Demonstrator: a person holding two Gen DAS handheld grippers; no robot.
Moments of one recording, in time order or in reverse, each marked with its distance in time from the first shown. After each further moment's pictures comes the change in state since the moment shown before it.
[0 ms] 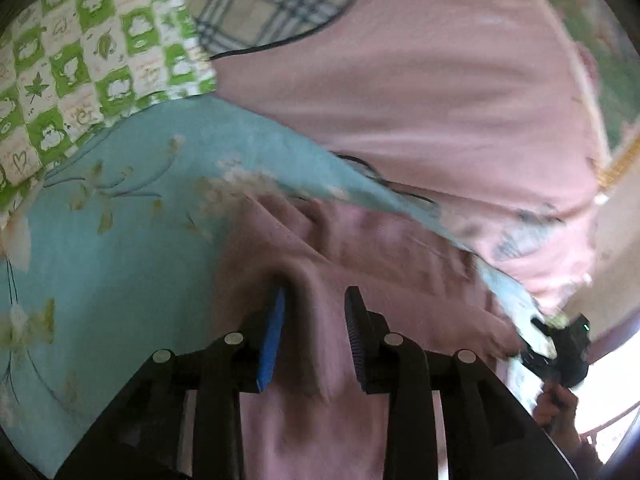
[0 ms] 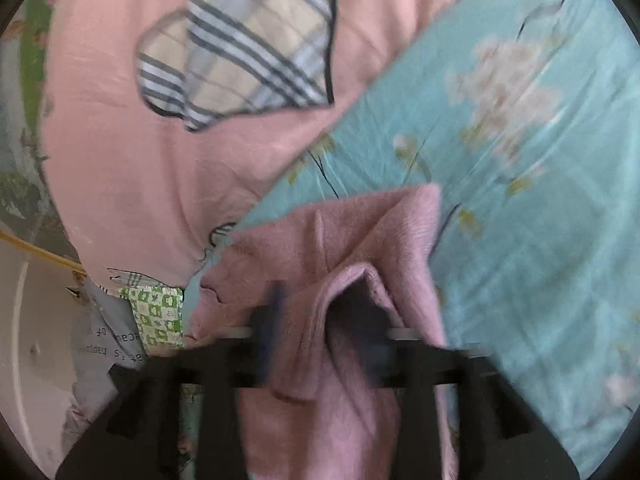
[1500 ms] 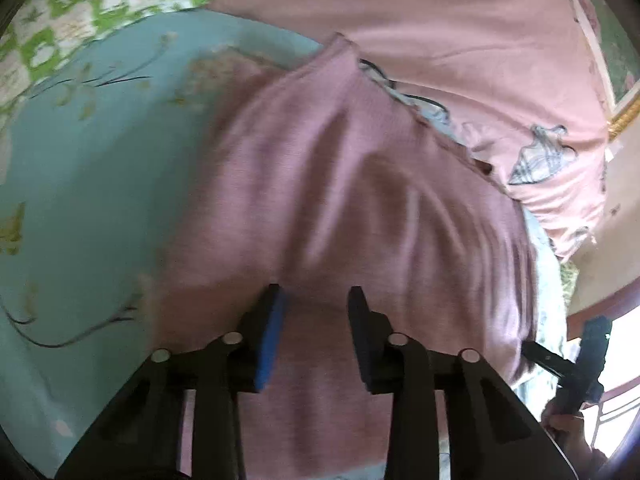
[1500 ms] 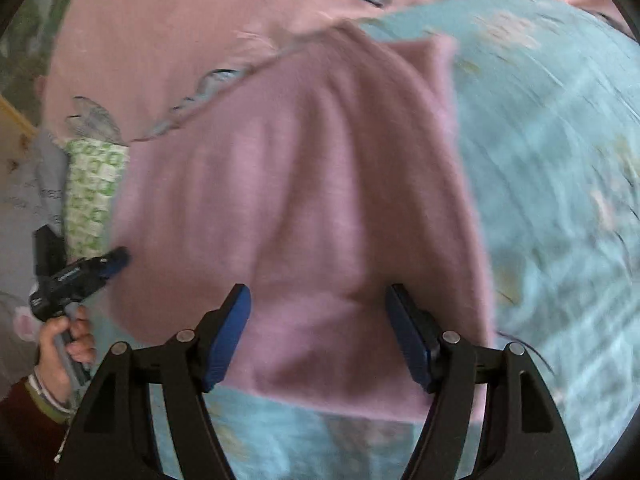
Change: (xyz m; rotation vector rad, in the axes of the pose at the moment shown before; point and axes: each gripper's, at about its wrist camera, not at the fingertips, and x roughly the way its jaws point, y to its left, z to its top) left arm 0.034 0.021 -0.065 0.022 0.146 0.086; right arm -0.012 0.000 -0.124 -0.339 0.137 -0.295
